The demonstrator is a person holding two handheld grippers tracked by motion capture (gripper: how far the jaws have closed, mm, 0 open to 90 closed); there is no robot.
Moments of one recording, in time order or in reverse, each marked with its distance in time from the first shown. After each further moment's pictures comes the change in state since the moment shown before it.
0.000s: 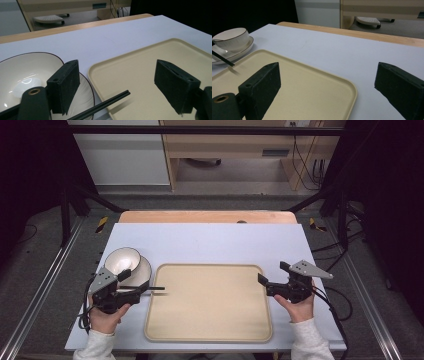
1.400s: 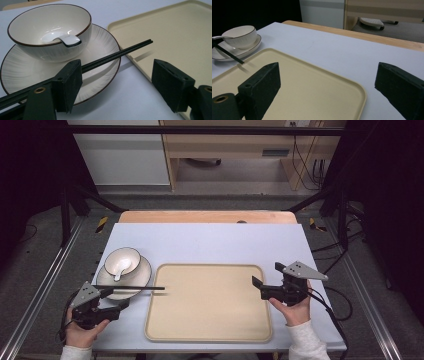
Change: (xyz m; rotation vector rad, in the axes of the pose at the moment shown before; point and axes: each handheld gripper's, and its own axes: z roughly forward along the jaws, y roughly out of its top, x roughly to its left) left arm 0.039 -0.047 -0.031 0.169 0.019 0.038; right arm 0.021 0.008 -0.003 0.012 0.015 -0.045
